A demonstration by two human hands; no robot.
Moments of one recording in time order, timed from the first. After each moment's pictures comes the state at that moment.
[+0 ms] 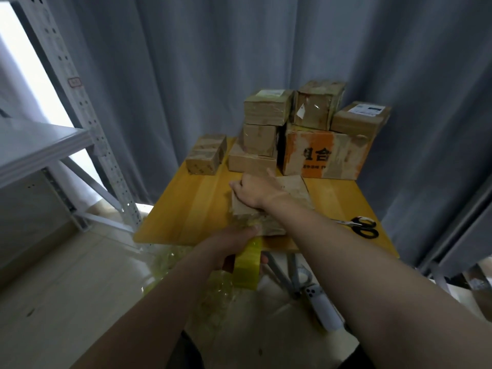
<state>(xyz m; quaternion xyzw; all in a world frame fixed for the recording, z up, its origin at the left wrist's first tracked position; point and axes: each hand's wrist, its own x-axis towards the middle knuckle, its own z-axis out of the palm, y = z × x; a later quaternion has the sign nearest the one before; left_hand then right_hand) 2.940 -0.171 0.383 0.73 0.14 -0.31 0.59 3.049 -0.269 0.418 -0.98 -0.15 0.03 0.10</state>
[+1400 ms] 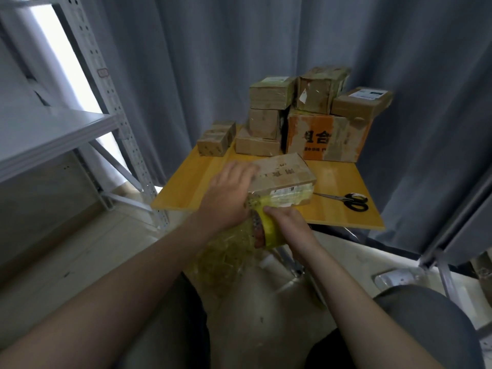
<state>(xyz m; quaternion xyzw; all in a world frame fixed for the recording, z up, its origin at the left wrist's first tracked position) 2.908 -0.168 0.393 0.96 -0.18 0.21 0.07 2.873 -0.344 0.376 -0.70 0.02 0.14 0.70</state>
